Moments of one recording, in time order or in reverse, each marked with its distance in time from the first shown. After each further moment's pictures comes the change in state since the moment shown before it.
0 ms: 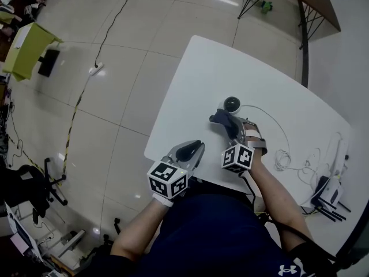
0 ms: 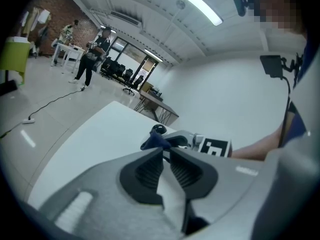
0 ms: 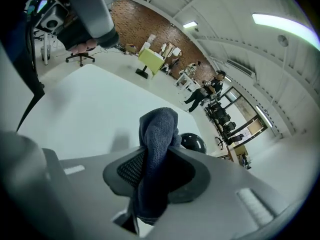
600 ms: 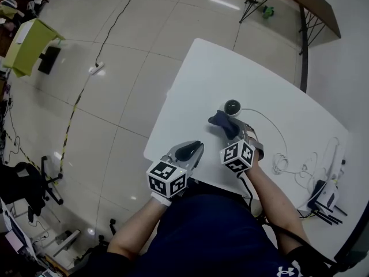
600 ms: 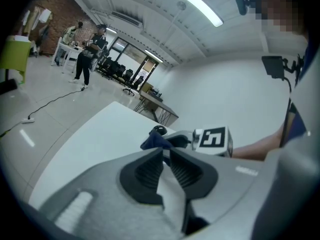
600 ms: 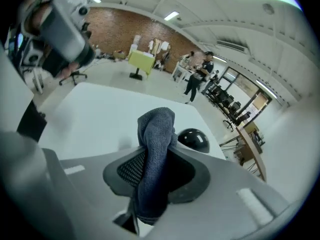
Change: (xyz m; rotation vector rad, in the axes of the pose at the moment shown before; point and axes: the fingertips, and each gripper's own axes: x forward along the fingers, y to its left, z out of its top) left arm -0.003 0.006 0.002 -0.006 -0.005 -0.005; right arm 0.002 -0.002 0.007 0.240 0.026 0.095
